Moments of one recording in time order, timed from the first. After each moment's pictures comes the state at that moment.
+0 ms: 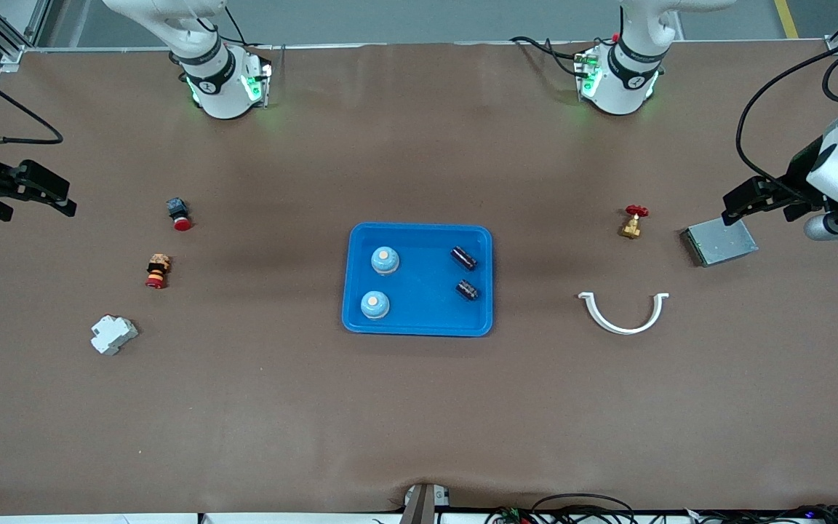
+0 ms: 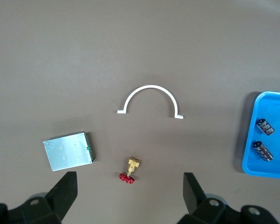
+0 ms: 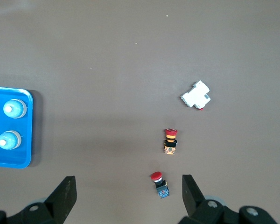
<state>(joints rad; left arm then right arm) -0.10 0.01 0.03 -1.65 -0.01 1.69 -0.13 -0.05 -0.01 0.01 -1.61 0.04 1.64 -0.08</state>
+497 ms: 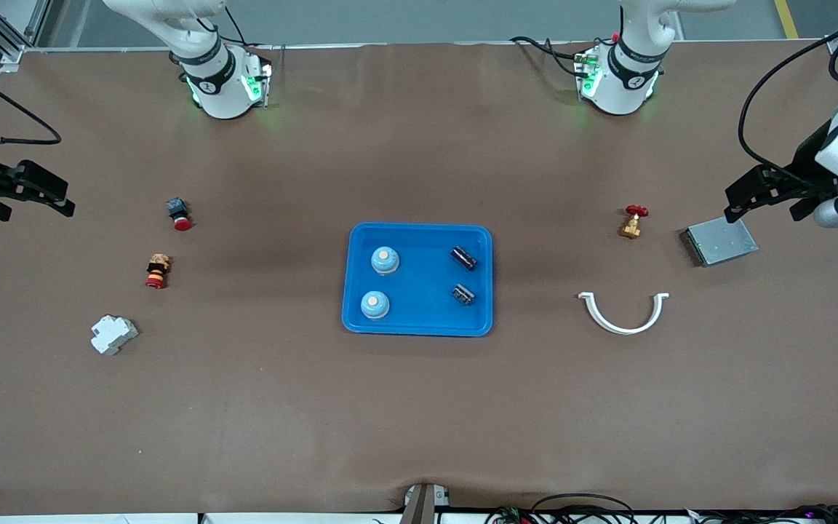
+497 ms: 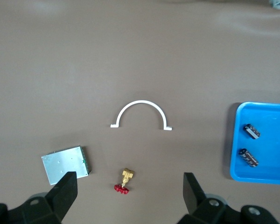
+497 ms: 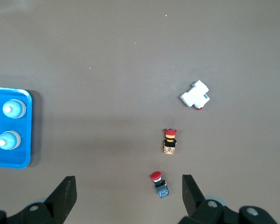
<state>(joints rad) -0.10 0.01 -0.01 -1.56 -0.01 1.68 -0.13 -0.05 -0.01 0.01 -1.61 0.04 1.64 -0.09</state>
